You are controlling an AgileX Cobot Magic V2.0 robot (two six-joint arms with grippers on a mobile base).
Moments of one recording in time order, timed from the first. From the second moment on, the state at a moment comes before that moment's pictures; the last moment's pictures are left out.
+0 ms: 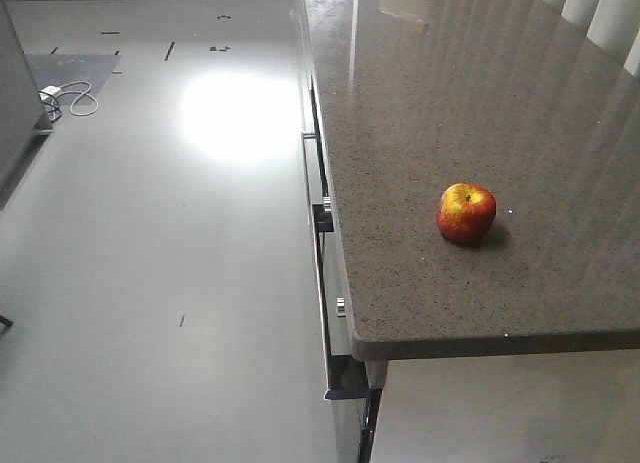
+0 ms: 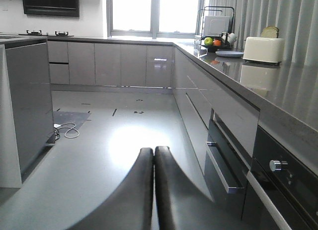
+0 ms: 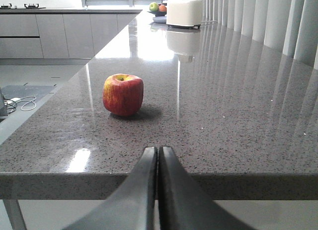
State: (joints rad) left arm 0.07 -0.01 0.02 -0.01 0.04 -0.11; right arm 0.04 -0.01 0.03 -0.02 0.14 0.03
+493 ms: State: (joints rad) left arm 0.07 -0.01 0.02 -0.01 0.04 -0.11; right arm 0.04 -0.01 0.03 -0.02 0.12 0.03
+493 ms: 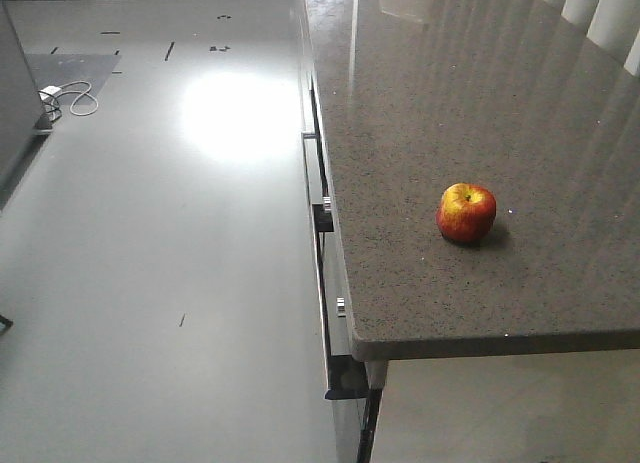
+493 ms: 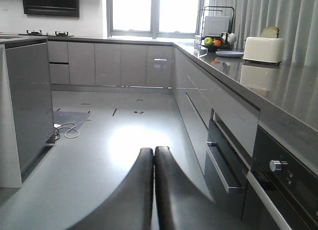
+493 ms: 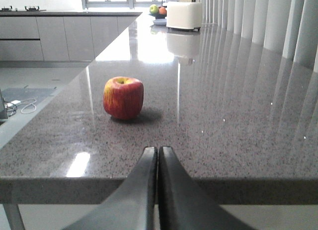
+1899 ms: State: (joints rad) left arm 0.07 -0.01 0.02 -0.01 0.04 -0.11; right arm 0.04 0.77 -0.70 0.09 0.73 -0.18
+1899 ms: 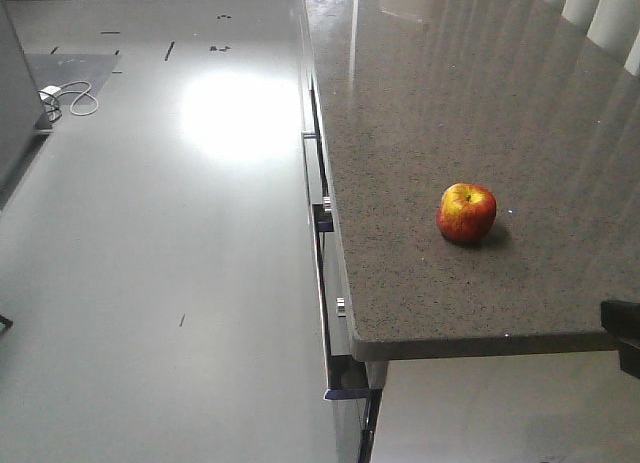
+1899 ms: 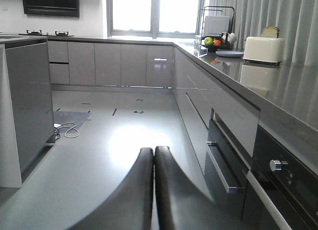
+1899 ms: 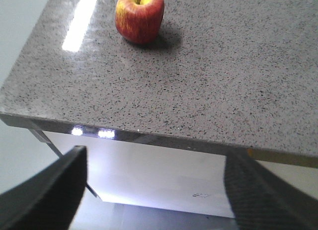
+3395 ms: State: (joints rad) left arm 0.07 -0.01 0.02 -0.01 0.04 -0.11; right arm 0.11 1.90 -1.50 0.15 0.76 -0.10
